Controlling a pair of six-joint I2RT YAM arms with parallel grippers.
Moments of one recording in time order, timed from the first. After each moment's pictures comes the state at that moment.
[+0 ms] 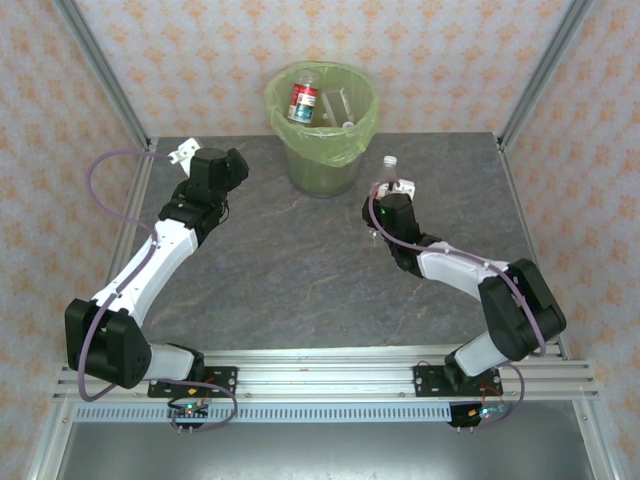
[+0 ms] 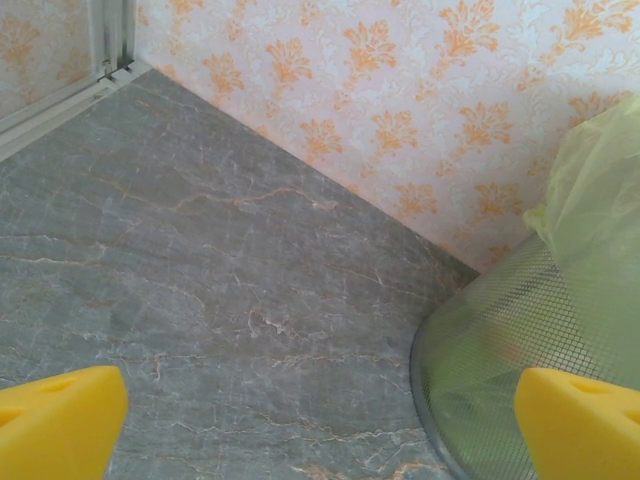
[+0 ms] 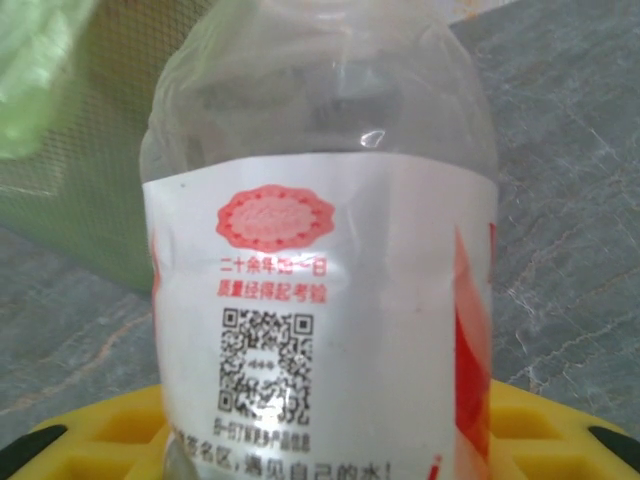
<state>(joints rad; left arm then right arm) -0.22 1.35 1.14 -0.31 -0.46 -0.70 0.50 1.49 0.77 0.27 0.30 0.54</state>
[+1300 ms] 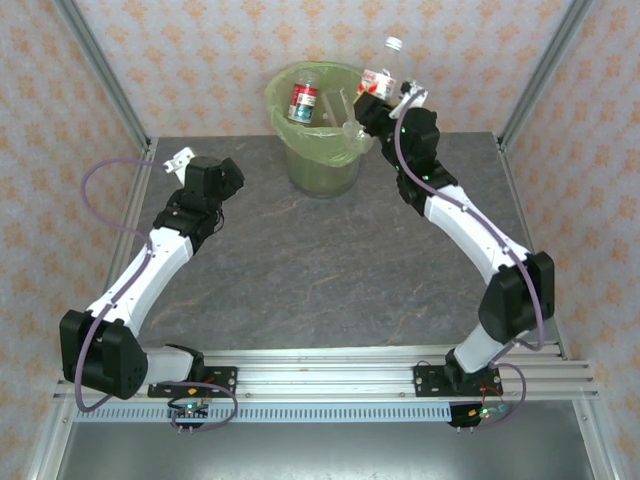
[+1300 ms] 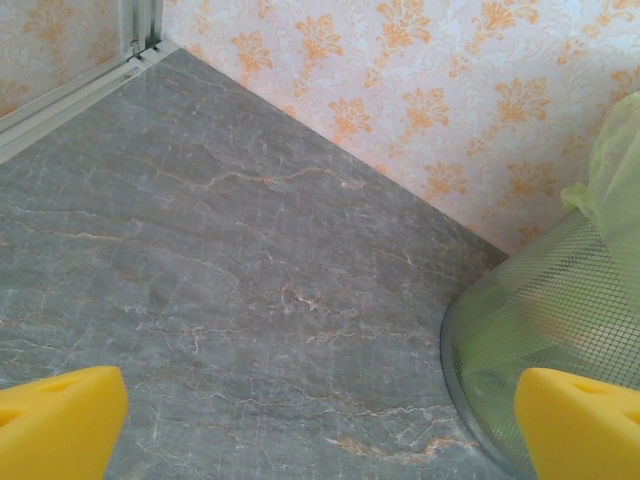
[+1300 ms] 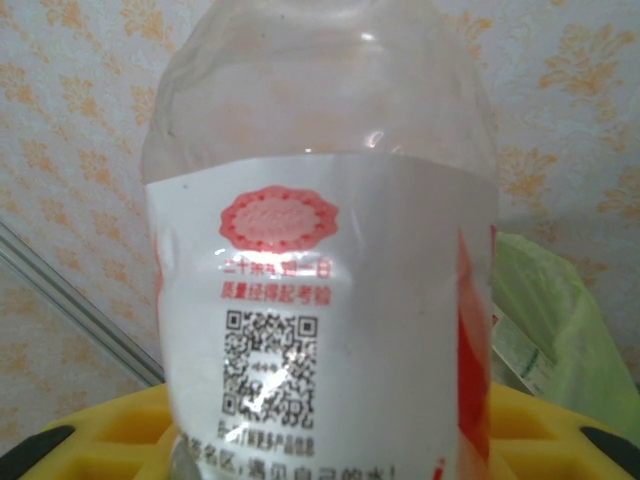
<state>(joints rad) -0.20 1.29 1.08 -0.35 -0.44 -0.70 0.42 1.64 1.49 0.21 0.05 0.60</state>
